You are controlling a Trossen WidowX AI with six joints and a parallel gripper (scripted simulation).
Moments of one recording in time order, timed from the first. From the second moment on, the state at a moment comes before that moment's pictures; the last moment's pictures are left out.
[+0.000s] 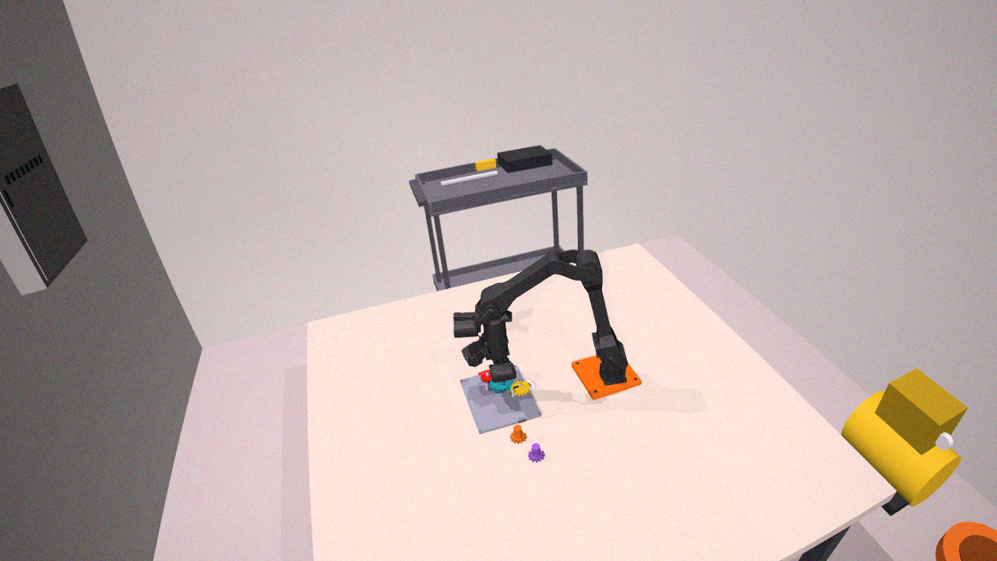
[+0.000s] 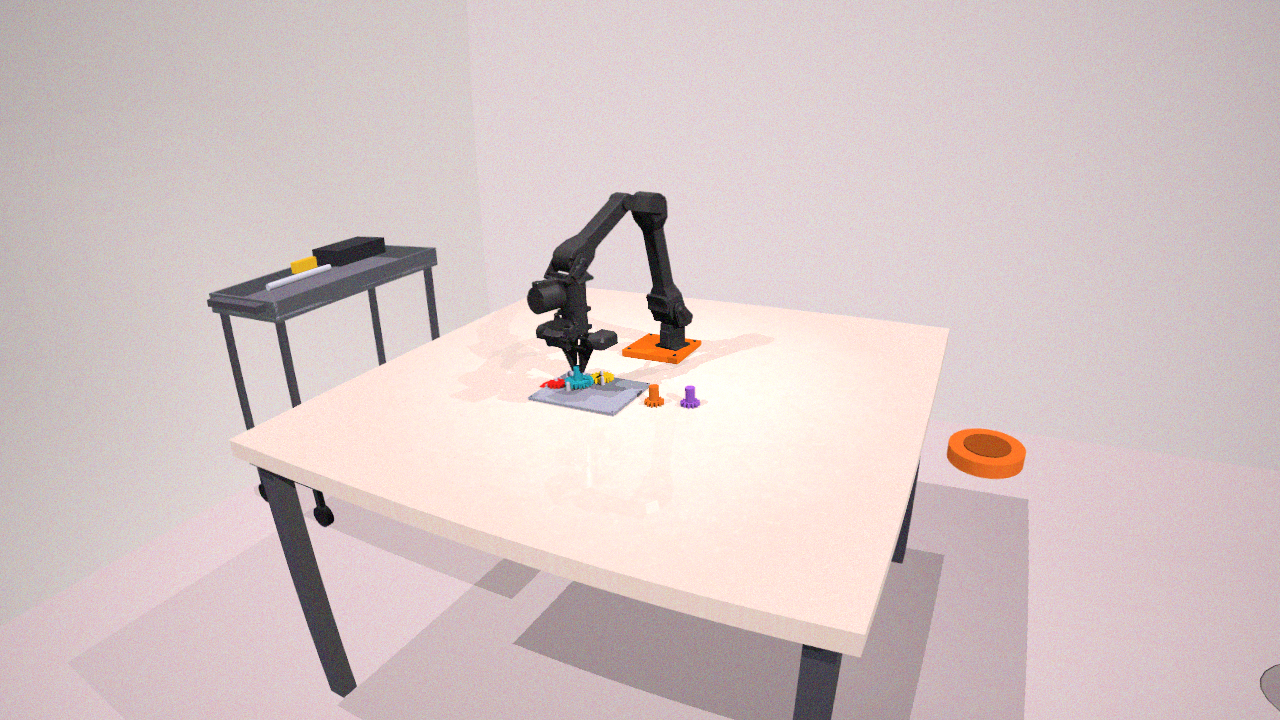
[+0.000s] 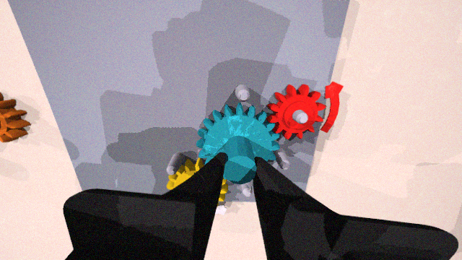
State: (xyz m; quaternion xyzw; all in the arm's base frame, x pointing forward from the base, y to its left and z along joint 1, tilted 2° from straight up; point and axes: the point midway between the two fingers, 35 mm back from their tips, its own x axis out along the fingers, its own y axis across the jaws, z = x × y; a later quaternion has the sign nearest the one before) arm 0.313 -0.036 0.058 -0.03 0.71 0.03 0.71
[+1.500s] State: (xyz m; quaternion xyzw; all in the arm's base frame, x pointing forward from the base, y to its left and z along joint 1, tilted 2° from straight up) arm 0.309 -0.036 0.148 0.00 0.71 0.00 0.71
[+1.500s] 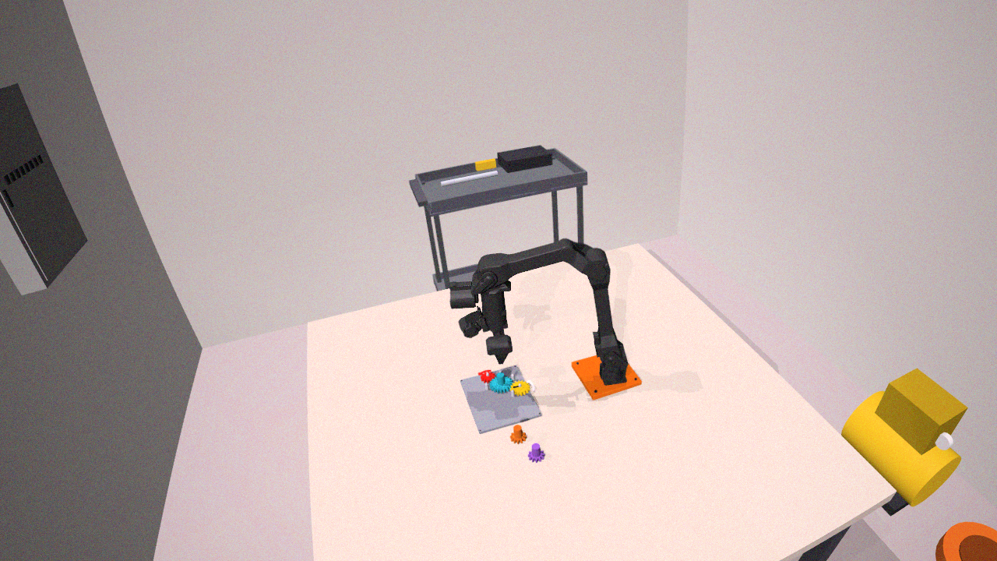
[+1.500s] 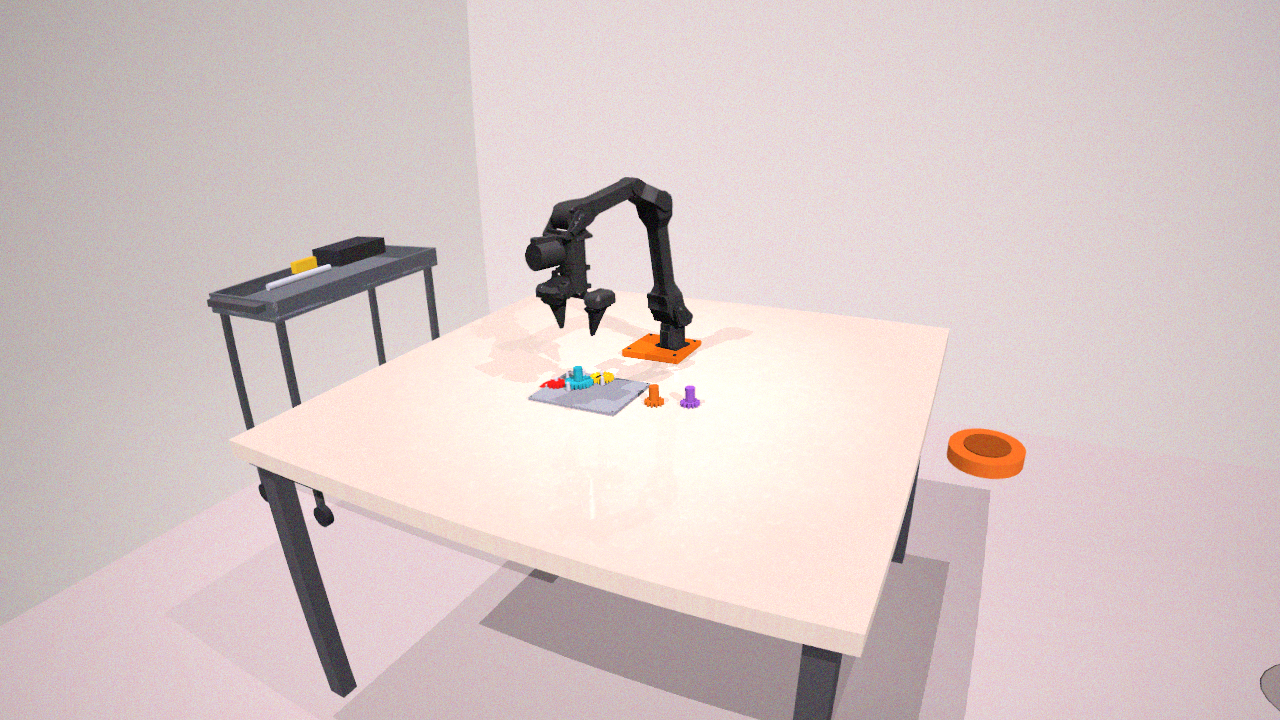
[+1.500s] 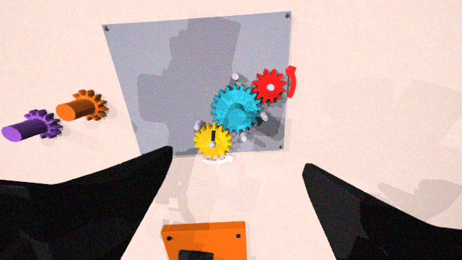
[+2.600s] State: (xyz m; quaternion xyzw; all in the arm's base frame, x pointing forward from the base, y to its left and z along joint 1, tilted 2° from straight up) arm 0.309 -0.035 0.149 0.00 0.71 0.00 0.71
